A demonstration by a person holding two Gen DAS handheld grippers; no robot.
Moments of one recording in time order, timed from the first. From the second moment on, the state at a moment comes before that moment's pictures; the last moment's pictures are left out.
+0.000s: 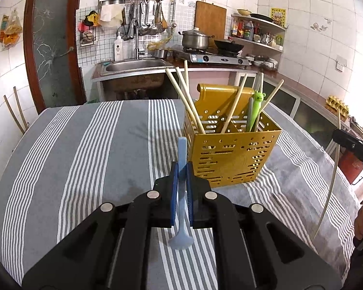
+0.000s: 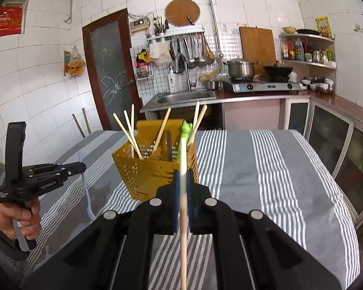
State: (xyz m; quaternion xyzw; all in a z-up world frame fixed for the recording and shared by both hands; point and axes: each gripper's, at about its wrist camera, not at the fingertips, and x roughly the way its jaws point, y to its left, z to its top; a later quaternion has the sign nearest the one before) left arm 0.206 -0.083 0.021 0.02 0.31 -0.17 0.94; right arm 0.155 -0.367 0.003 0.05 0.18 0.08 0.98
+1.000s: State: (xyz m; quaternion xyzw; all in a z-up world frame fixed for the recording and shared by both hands) left arm 0.206 -0.106 0.158 0.01 0.14 -0.22 0.97; right arm 0.188 -0.340 0.137 0.03 -0.03 0.09 1.00
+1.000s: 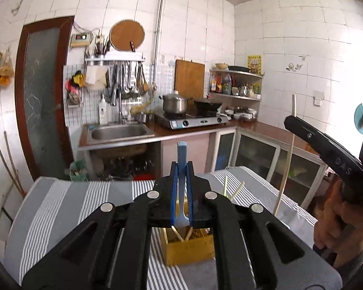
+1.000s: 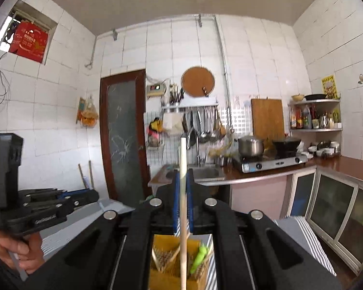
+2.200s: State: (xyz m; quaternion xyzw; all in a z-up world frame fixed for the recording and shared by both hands) left arm 0.309 -0.140 0.076 0.01 0.25 -0.21 0.94; right arm 0.286 -0.346 0.067 0.04 0.06 0.06 1.00
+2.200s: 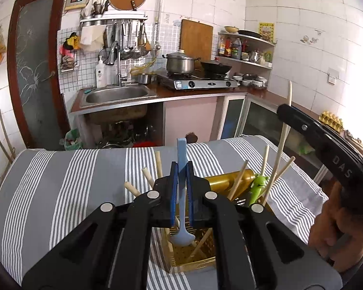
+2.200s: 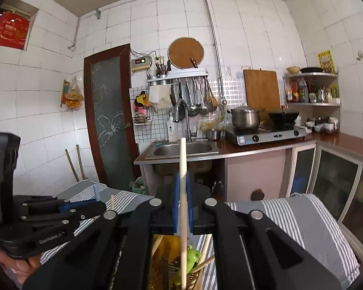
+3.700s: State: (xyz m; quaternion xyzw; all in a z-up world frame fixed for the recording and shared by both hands) left arm 0.080 -0.033 -0.034 0.03 0.05 -0.02 1.00; right arm 0.050 -0.327 -0.067 -0.02 0.00 -0.06 1.00
